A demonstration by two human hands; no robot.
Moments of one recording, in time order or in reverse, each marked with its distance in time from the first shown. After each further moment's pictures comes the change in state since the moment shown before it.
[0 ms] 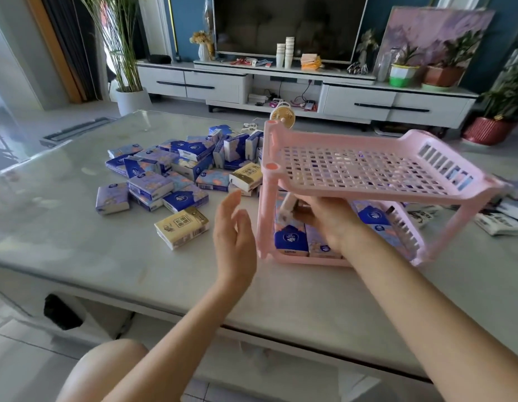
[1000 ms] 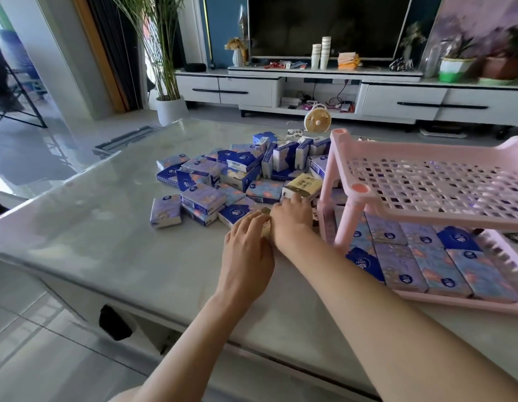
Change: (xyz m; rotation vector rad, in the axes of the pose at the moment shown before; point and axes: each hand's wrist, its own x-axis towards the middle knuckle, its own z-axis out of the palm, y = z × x) left_hand 0.052 -0.042 -0.073 0.688 -0.174 0.305; right_hand 0.074 0.013 0.145 -1.861 -0.074 -0.148
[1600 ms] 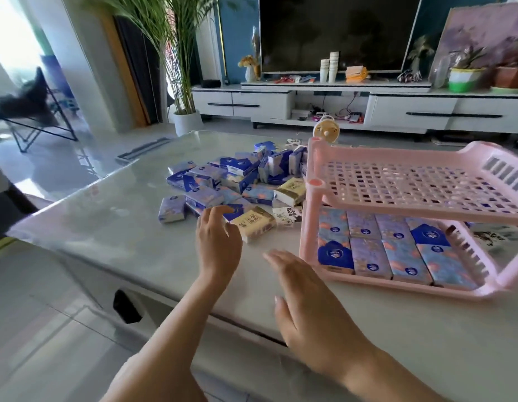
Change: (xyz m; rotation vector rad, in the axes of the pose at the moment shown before) left_hand -0.002 0.014 -0.016 -0.012 0.300 -0.292; right_hand -0.185 0.047 0.031 0.865 0.361 -0.456
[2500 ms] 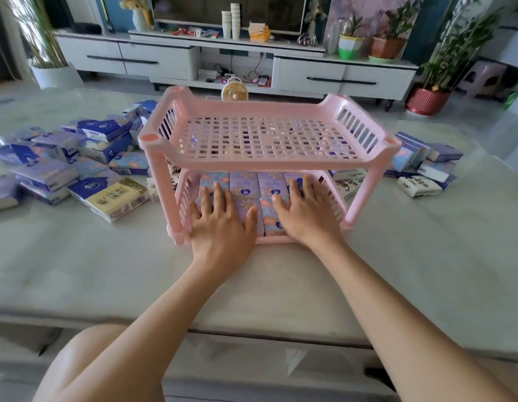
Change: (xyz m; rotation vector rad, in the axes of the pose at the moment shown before) left_hand -0.093 0.109 0.109 0.546 -0.628 0.288; right_hand -0.018 0.186 -0.061 -0.326 0.011 0.780
